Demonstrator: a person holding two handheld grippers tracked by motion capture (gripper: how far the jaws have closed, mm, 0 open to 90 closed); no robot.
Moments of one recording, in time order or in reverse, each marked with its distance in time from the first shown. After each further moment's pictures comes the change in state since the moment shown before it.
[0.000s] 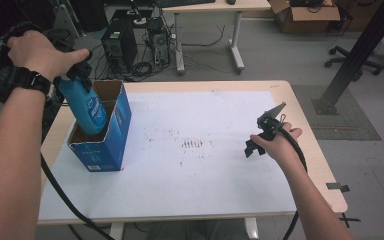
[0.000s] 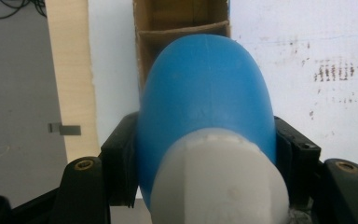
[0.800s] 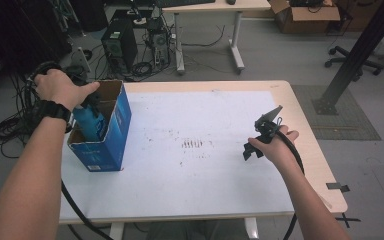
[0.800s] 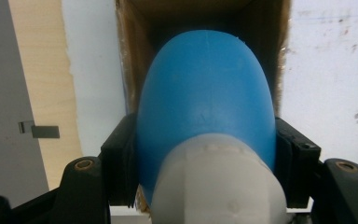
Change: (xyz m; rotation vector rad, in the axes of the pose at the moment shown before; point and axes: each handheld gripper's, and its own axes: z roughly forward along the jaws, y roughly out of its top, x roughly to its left) left arm 0.009 -0.001 0.091 0.078 0.005 -0.014; right arm 0.001 0.001 0.013 0.020 -0.003 -0.007
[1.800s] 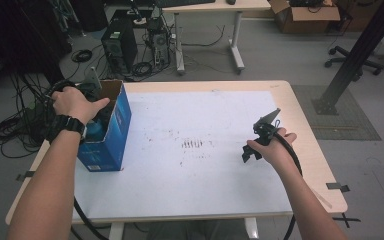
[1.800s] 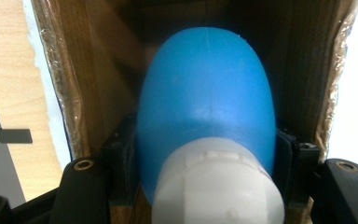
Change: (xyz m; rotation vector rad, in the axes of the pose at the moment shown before) left arm -0.008 0.001 0.046 0.050 -0.009 0.007; right arm -0.002 0.000 0.012 0.018 0.003 0.004
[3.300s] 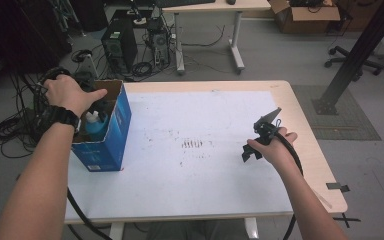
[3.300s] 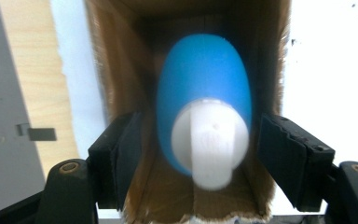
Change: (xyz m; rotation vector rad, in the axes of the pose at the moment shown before) left arm -0.006 -0.006 -0.048 -0.062 0.031 0.026; right arm 0.002 -0.002 -0.007 -0.011 0.013 -0.005
